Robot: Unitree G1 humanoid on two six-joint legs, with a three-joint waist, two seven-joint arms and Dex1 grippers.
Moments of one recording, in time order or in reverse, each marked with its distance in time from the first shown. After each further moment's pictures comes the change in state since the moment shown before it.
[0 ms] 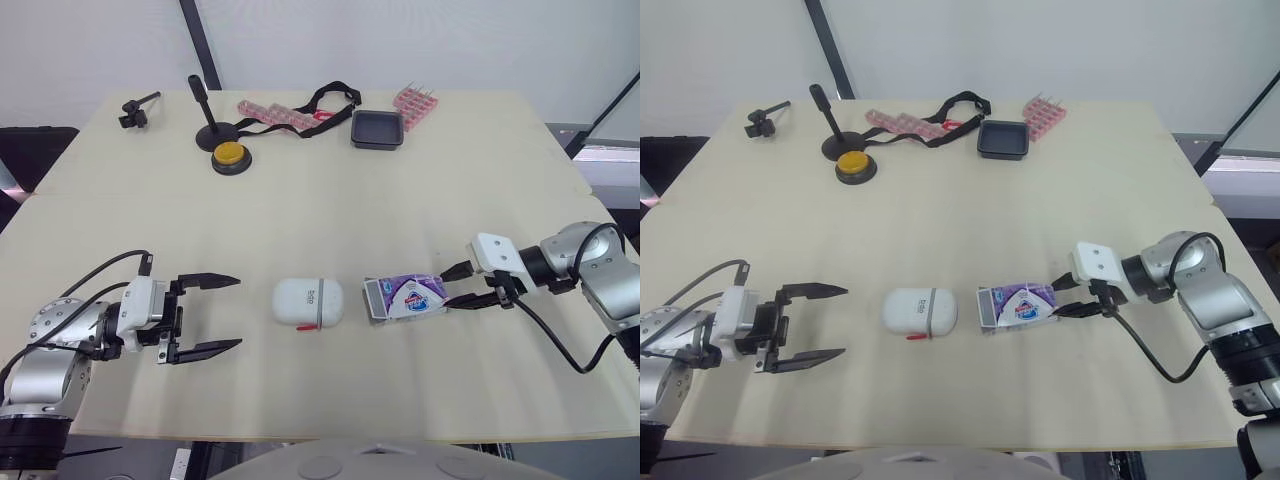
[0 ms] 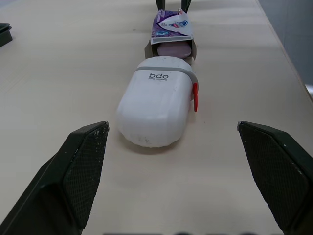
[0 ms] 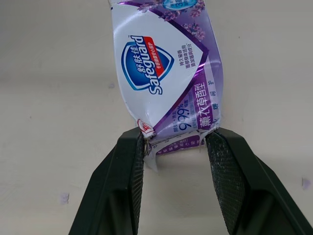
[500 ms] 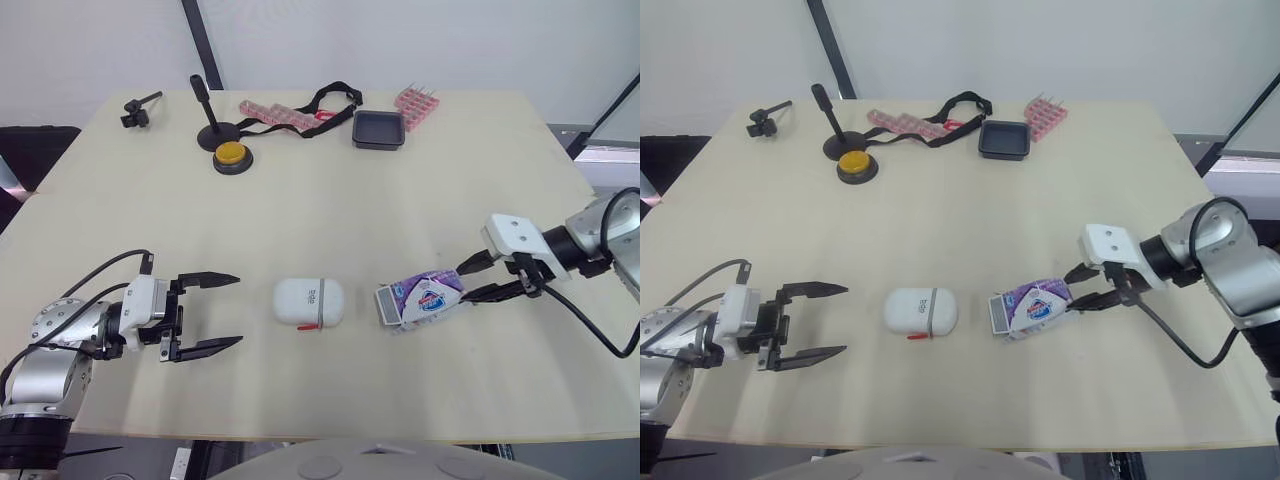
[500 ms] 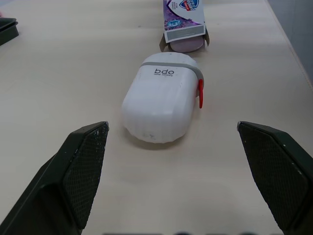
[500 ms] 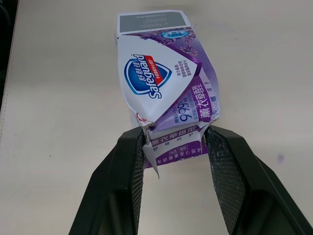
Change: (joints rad) left arm -0.003 0.000 -0.007 0.007 0.005 -0.001 0.023; right arm -0.051 -0.160 -0.019 -0.174 0.065 0.221 0.055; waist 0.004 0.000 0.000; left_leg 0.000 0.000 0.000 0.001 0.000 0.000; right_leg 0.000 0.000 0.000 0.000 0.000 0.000
